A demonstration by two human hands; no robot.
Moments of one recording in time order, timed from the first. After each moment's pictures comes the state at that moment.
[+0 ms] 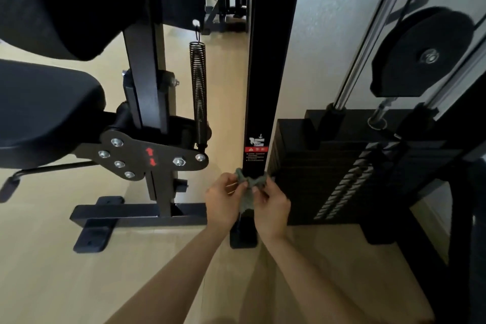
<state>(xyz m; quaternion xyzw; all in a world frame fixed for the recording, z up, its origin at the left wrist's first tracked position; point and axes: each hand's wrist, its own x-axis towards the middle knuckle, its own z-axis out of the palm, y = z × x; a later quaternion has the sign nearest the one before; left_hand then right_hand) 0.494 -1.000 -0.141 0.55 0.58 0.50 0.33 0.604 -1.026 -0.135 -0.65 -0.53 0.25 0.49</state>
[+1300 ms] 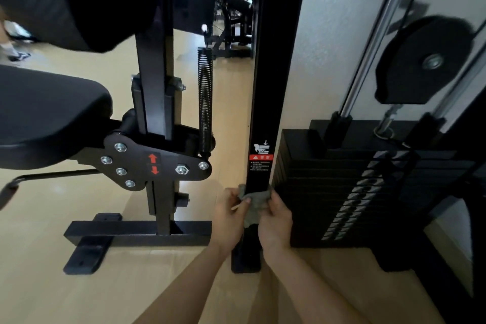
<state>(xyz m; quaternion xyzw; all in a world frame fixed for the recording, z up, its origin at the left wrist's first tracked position) 0.497 -0.998 -0.167 0.52 0.52 0.53 0.42 0.596 -1.024 -0.141 -0.59 -0.37 0.44 0.57</state>
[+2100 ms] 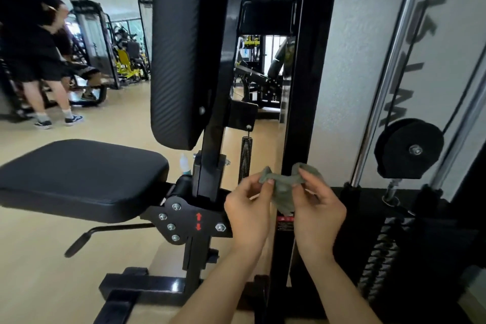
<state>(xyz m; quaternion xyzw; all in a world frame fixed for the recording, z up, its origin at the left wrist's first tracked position) 0.487 -1.023 0.050 0.48 0.44 0.70 0.29 0.581 -1.042 0.059 -0.42 -0.45 0.24 0.75</state>
